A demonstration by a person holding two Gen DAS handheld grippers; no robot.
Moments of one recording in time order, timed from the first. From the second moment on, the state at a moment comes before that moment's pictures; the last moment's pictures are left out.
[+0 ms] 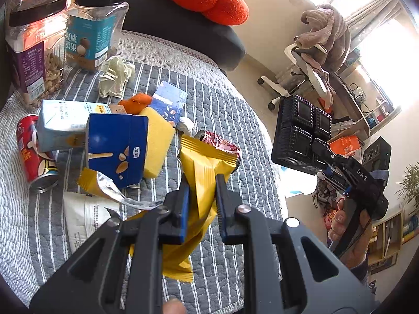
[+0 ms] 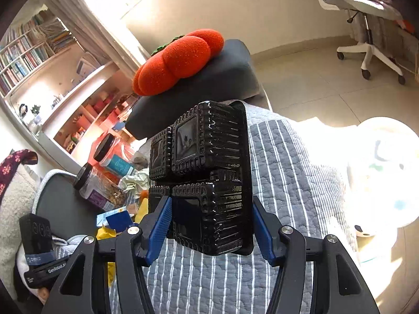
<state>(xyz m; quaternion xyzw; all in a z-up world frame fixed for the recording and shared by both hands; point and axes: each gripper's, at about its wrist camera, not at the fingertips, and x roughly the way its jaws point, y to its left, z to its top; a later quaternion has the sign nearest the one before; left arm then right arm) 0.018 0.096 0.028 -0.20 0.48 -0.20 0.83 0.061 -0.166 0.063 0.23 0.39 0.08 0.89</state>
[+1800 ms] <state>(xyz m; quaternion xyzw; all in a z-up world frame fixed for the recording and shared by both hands) 0.106 -0.306 0.048 -0.05 0.51 -0.33 0.79 -0.053 -0.455 0.079 0.20 0.38 -0.36 0.83</state>
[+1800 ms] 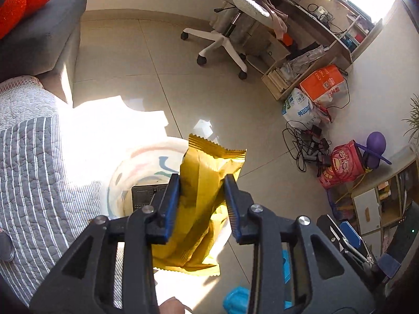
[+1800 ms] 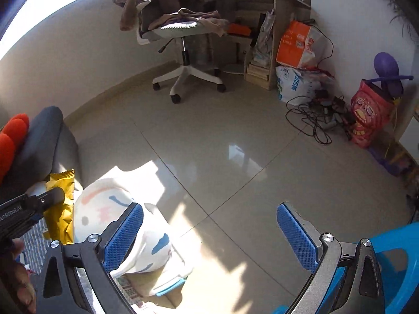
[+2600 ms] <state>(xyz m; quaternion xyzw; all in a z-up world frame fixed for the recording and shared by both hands) 0.058 -0.185 0.068 0.09 0.40 -0.10 0.91 -0.005 -0.339 0.075 0.08 0.38 -0.30 0.87</state>
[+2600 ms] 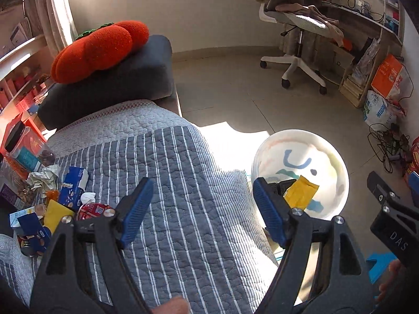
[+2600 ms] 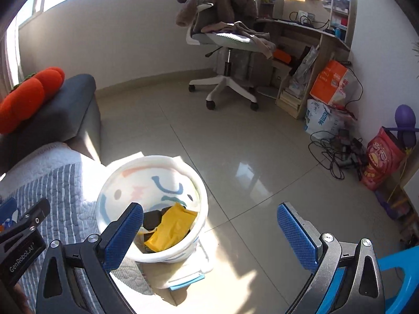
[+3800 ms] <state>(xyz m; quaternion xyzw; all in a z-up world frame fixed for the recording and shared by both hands) 0.025 0.141 -0.046 -0.06 0.57 0.12 0.81 0.087 -0.072 0.028 -0.07 0.42 -0.05 0.90</state>
